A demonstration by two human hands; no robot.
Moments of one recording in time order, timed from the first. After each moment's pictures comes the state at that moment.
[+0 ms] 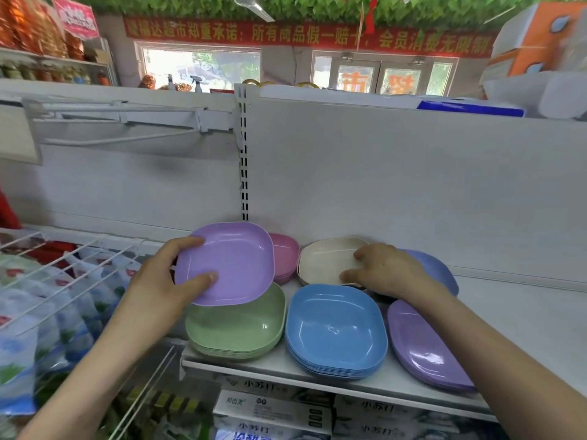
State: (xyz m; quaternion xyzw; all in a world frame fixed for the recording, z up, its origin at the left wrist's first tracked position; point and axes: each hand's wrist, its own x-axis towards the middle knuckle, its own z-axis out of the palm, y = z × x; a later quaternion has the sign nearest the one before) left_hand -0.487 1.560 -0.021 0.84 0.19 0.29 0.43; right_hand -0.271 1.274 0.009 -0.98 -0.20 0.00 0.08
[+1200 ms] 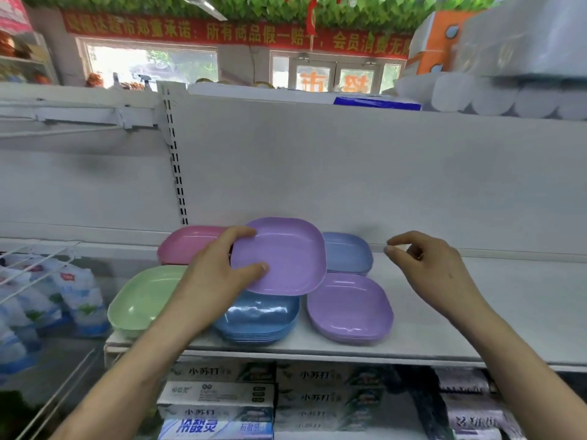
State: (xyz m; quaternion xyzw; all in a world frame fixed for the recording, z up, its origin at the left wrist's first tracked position) left_hand -0.435 1.403 0.001 0.87 0.07 0.23 0.44; right_hand -0.318 1.088 0.012 -0.90 -0.15 -0.19 0.35
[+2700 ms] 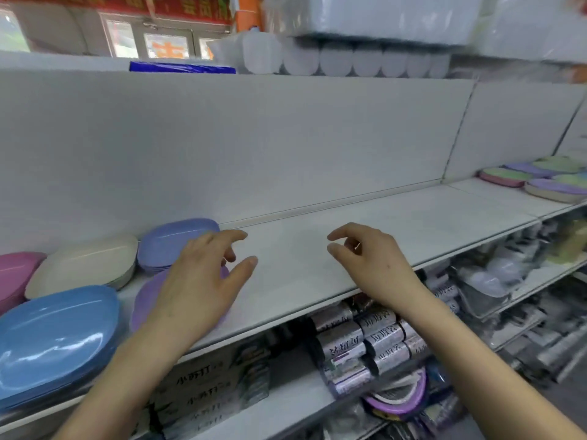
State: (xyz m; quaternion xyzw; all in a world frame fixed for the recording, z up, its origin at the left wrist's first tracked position) left_hand -0.372 1.211 -0.013 0.92 -0.14 0.21 0.31; right_hand -0.369 0.936 -0.011 -0.91 -0.06 -0.19 0.35
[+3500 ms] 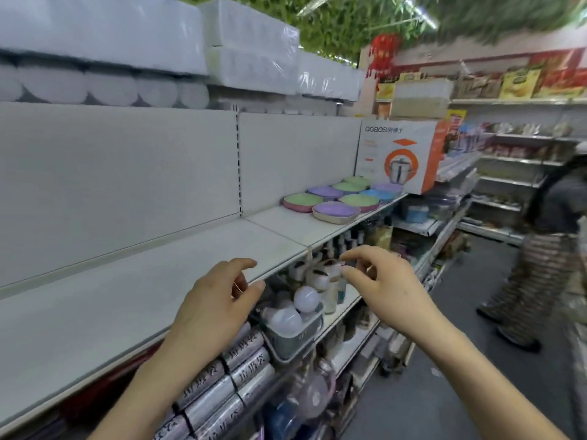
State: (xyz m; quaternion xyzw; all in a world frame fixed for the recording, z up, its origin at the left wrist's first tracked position) left_hand -0.322 0.711 -0.023 0.85 -0.33 0.11 0.39; right_hand -0.453 0.463 0.005 -0.92 0.11 -0.28 0.27
